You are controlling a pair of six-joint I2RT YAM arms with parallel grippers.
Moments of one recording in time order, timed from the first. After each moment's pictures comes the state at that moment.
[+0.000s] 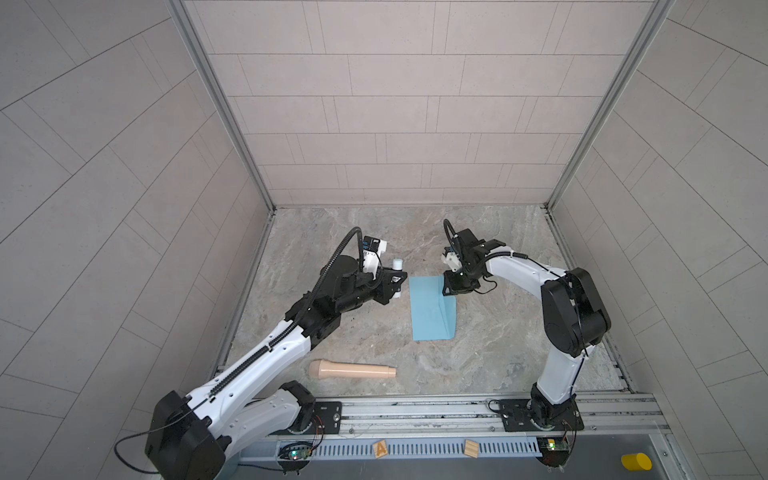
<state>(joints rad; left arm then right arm) -0.62 1.03 0.79 -0.08 0.29 -0.42 0.38 1.82 1.30 -0.79 -0.27 0.19</state>
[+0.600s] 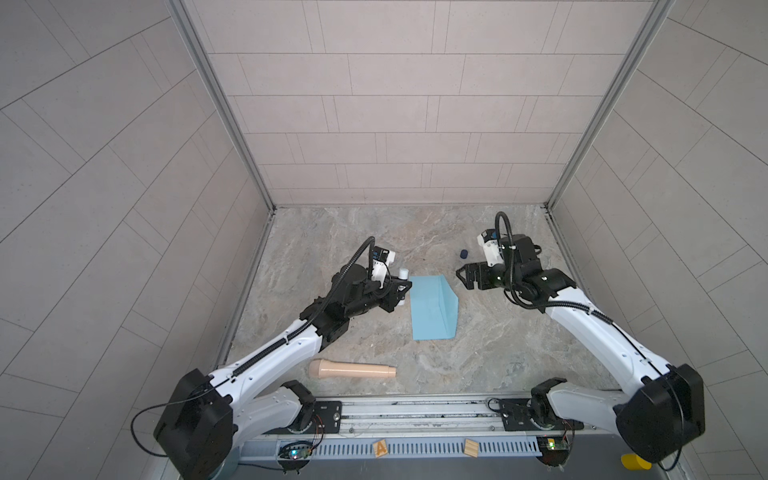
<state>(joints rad) -0.65 1.11 0.66 0.11 0.30 -0.36 0.30 1.17 0.94 -0.51 -0.15 0.22</state>
